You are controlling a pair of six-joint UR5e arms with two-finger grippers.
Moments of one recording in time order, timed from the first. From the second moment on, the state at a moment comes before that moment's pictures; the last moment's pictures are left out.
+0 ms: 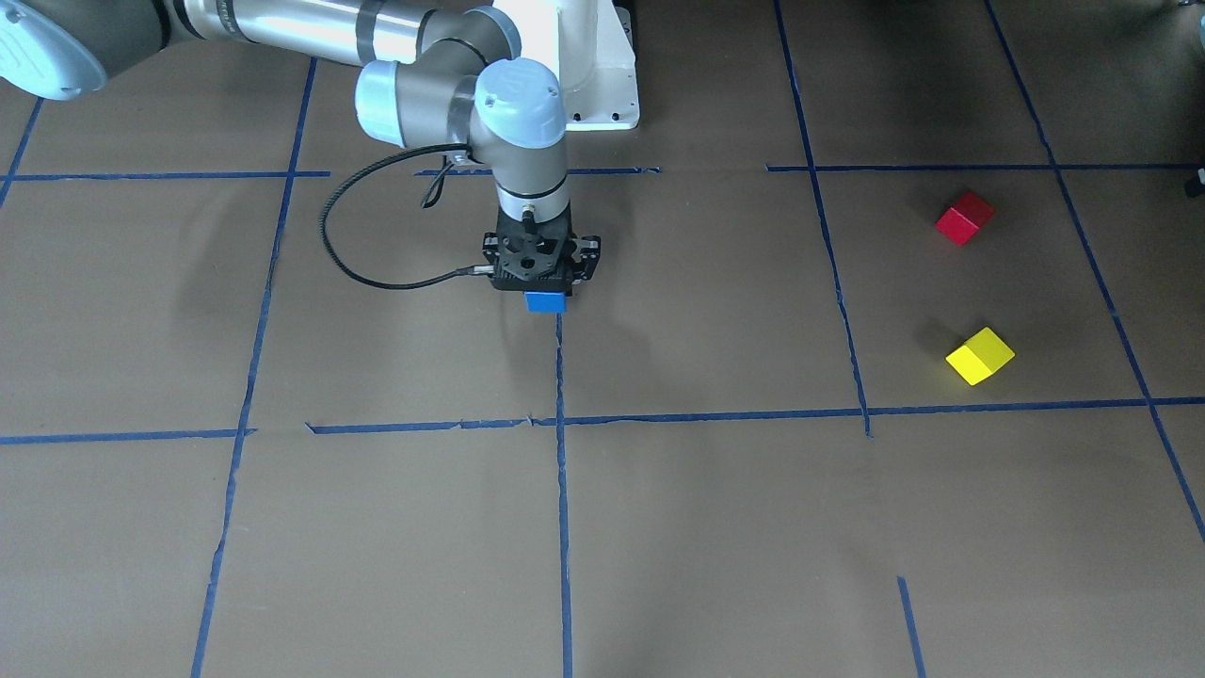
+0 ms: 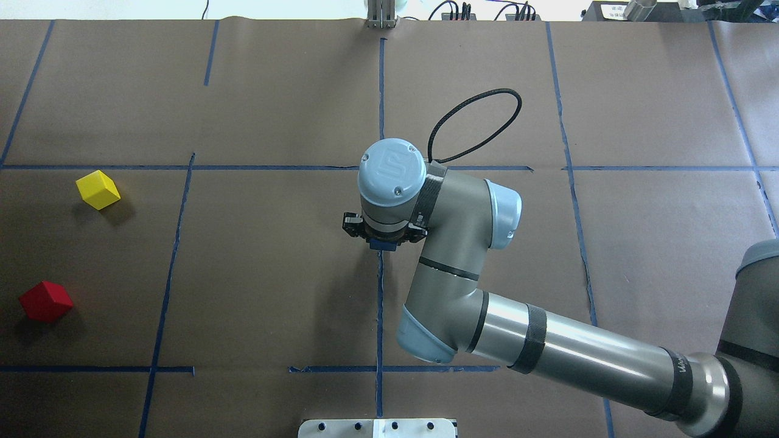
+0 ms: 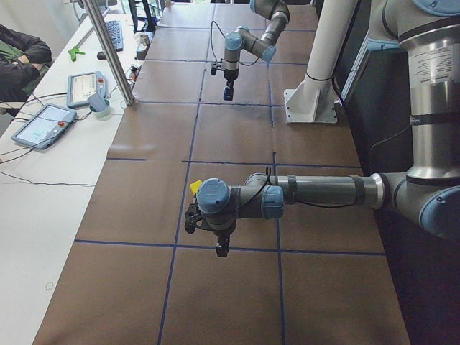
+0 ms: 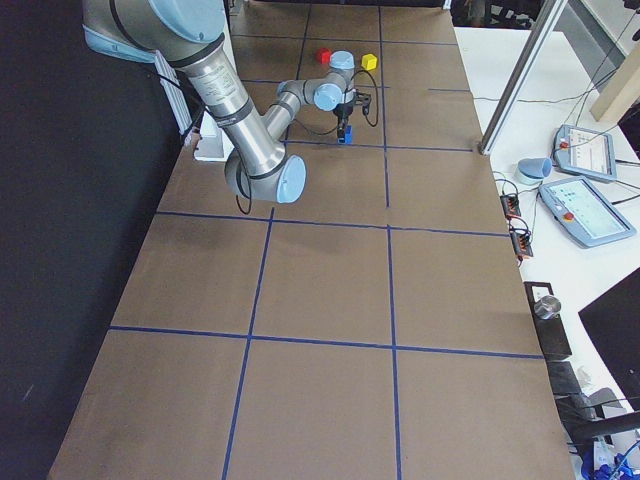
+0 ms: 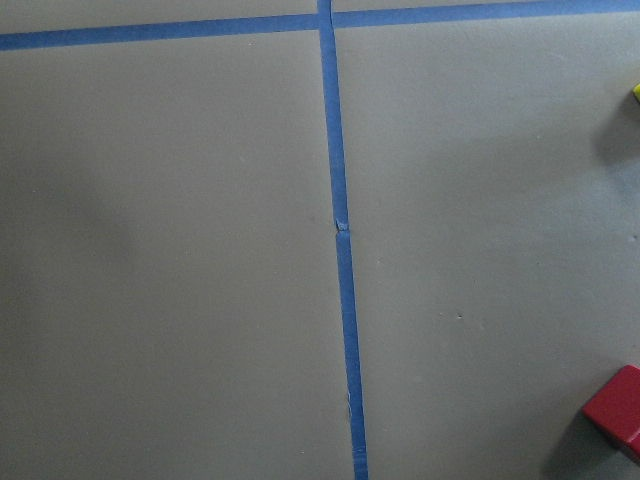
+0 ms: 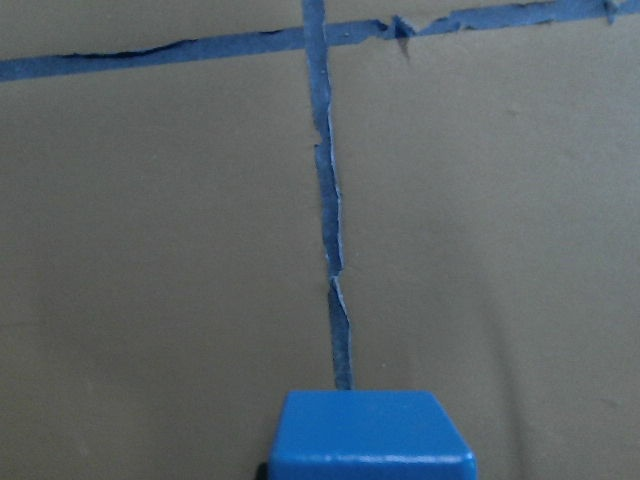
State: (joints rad) left arm -1.52 -1.40 -1.71 -1.55 -2.43 0.09; right arm 0.45 -0.74 1.47 -1.53 1.82 1.35
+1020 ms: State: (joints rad) left arm -1.52 -1.40 -1.71 -1.55 -2.42 0.09; right arm 0.48 -0.73 1.48 -1.50 1.82 1.31
